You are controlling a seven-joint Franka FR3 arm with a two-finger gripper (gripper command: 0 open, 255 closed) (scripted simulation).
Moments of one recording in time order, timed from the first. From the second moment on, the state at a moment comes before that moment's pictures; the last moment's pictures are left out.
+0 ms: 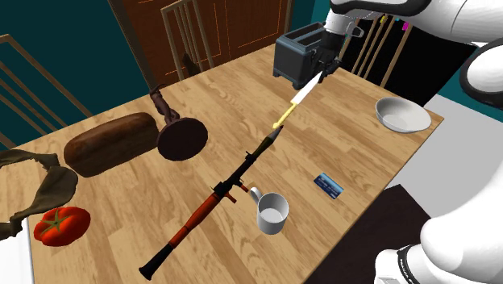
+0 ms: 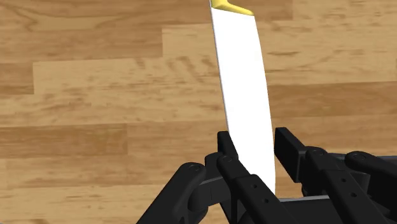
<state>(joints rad) -0.50 0.56 0.56 -1.27 -0.02 1.61 1.21</state>
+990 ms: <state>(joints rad) -0.56 0.64 0.52 -1.24 -0.05 1.64 1.10</state>
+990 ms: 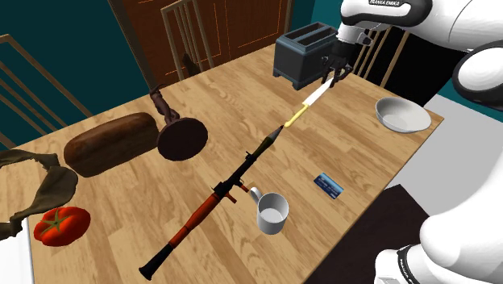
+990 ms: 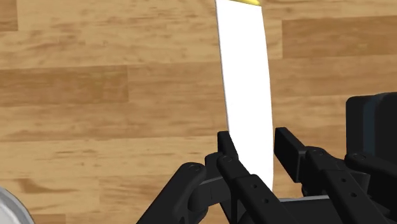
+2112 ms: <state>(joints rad) -0.46 0.38 0.55 -1.71 -0.23 1.98 1.18</state>
